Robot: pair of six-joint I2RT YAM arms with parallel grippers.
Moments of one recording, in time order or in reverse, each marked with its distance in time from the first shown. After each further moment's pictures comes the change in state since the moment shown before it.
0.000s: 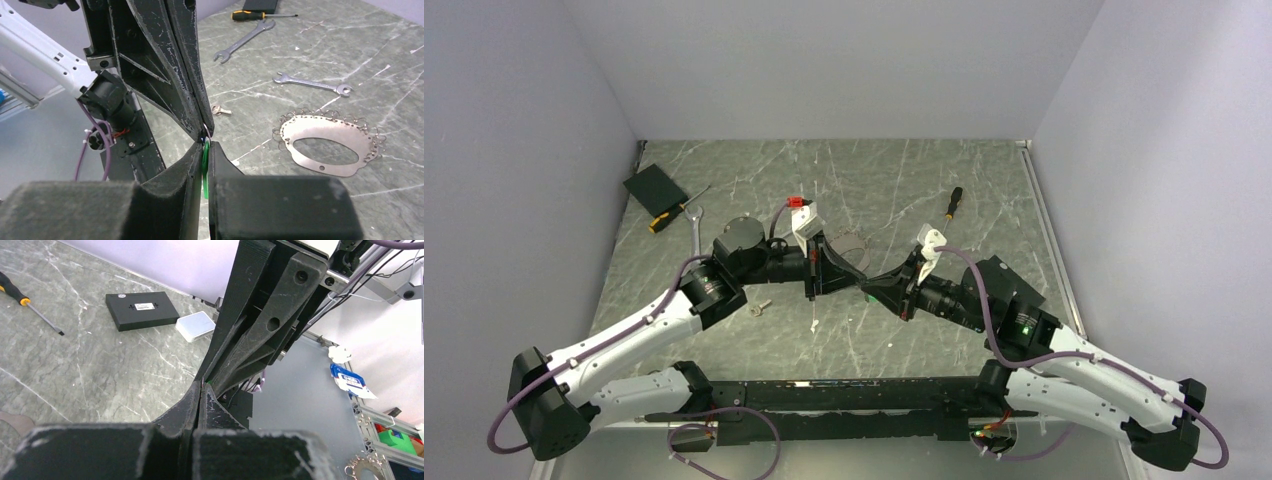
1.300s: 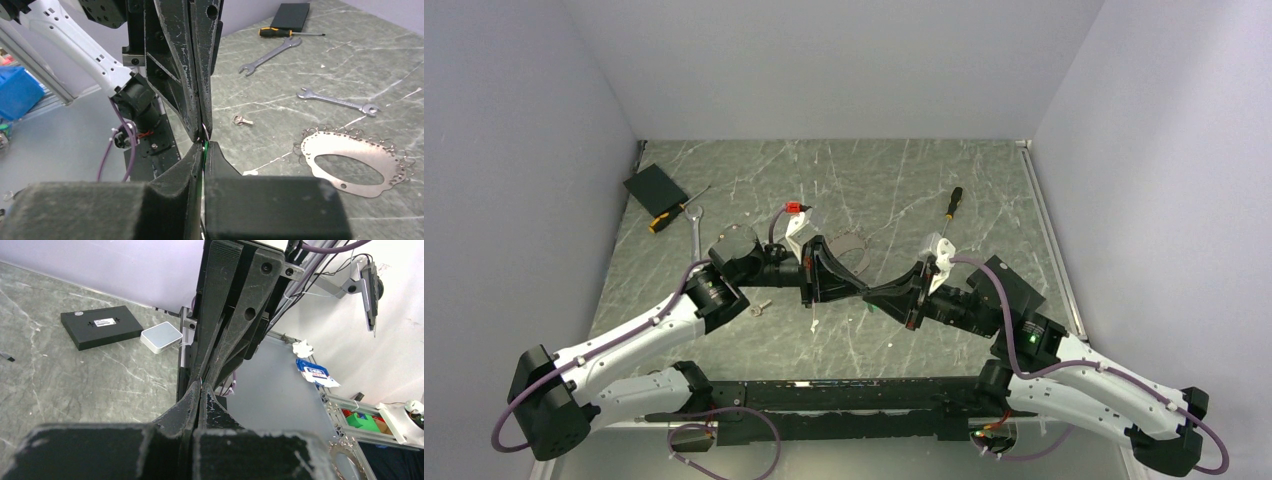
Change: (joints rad) left arm 0.003 0.000 -0.079 0.218 0.146 -0.103; right arm 0.003 -0.085 -0.063 0.071 -0.100 0.018
